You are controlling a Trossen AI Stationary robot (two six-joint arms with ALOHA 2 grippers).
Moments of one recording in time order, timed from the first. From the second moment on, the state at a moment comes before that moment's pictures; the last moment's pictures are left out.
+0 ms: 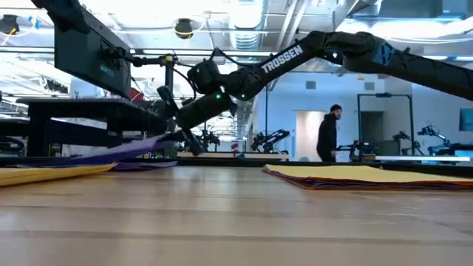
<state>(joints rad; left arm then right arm) 0.43 0.59 1.05 -1.19 0.11 0.04 -0.39 2.66 2.27 -0.08 -0.30 1.15</state>
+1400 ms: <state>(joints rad) 0.43 0.59 1.05 -1.21 0.08 0.09 -0.41 2.65 2.31 -0.21 -0.39 1.20</state>
